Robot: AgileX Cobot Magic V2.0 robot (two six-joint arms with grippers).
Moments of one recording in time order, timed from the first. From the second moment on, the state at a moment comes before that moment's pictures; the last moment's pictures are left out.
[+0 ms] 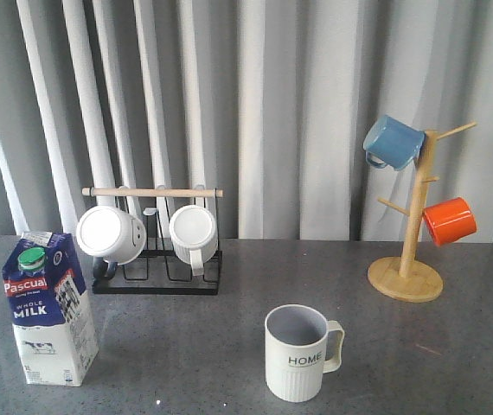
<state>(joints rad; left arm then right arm) 0.01 0.92 -0.73 -0.06 -0.10 0.02 0.04 0.72 -0.61 -0.10 0.09 0.04</state>
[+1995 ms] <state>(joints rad) -0.07 1.56 -1.01 -0.04 -0.14 -0.09 0.04 0.72 -0.61 -0.10 0.09 0.04</state>
